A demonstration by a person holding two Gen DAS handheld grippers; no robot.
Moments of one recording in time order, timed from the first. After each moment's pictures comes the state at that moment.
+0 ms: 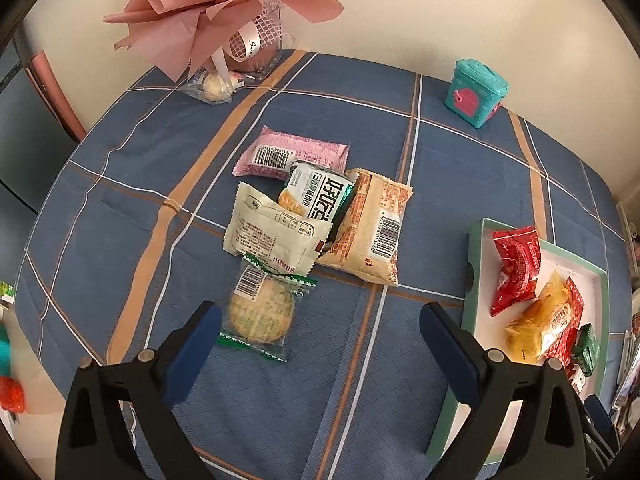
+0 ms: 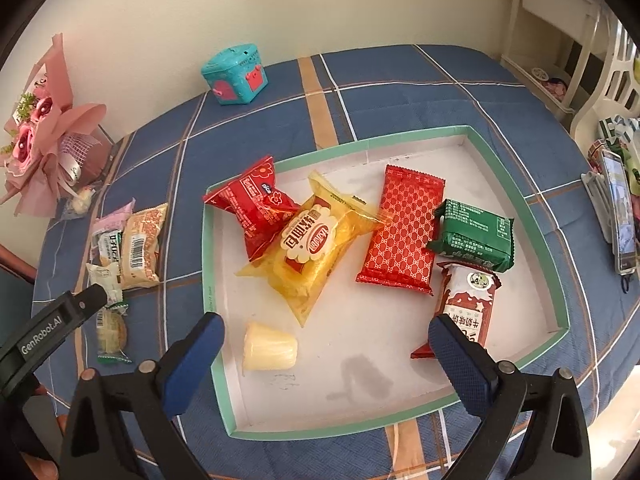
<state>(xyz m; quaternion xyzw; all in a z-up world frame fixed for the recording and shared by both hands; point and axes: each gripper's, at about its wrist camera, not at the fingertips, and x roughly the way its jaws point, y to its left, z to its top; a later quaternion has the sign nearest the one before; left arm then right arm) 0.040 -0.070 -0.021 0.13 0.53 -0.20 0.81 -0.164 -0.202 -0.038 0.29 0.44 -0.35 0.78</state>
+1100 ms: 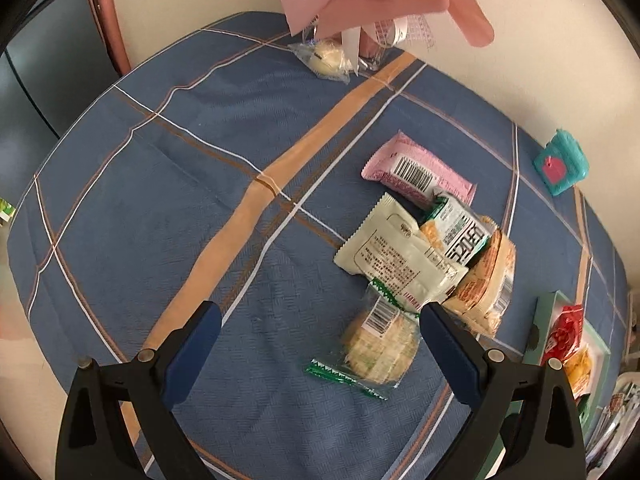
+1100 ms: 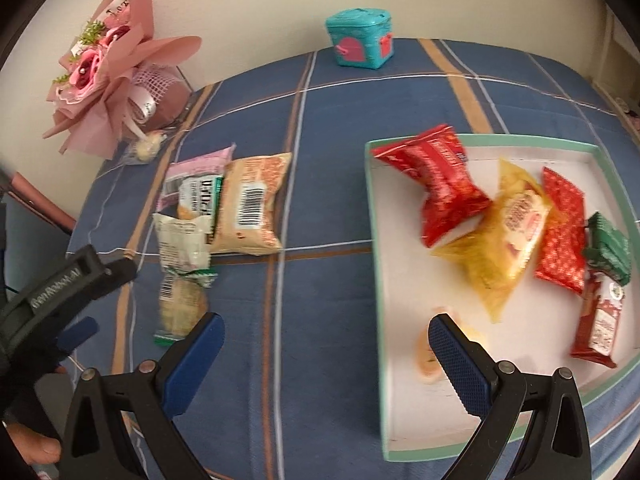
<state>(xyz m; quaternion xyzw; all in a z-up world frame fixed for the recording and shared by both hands) 0.108 0.015 -0.046 0.03 0.57 -0.12 0.81 -0.075 -0.131 -0.063 0.27 0.45 -0.24 0.81</state>
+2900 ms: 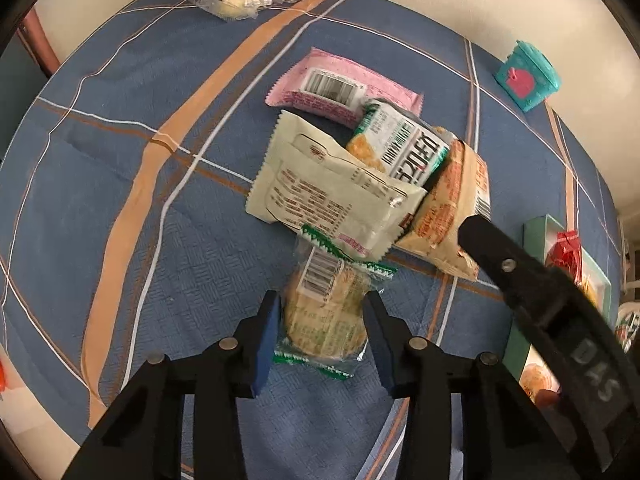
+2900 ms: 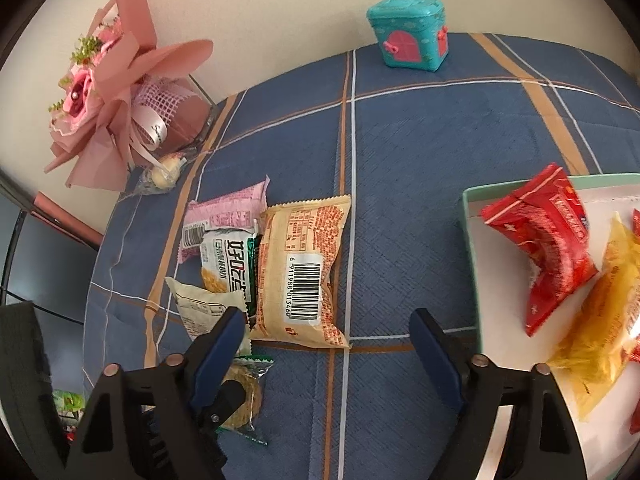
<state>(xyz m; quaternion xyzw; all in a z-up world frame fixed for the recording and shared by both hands) 0.107 -0.037 -0.080 0.08 0.63 -0.20 0.74 0.007 -0.155 -0.085 0.31 0.43 -0.19 0.82</state>
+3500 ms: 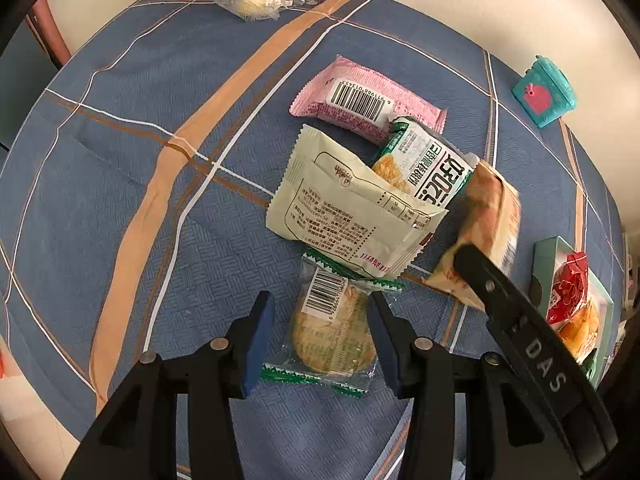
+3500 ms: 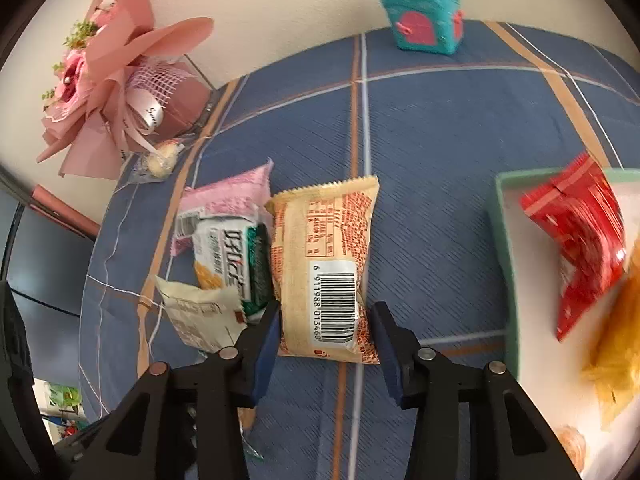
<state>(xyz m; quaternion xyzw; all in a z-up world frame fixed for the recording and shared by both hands) 0.131 -0.032 -0.082 0.07 0.64 -0.19 0.74 0.019 -0.152 -0.100 0.32 0.44 -0.19 0.82</state>
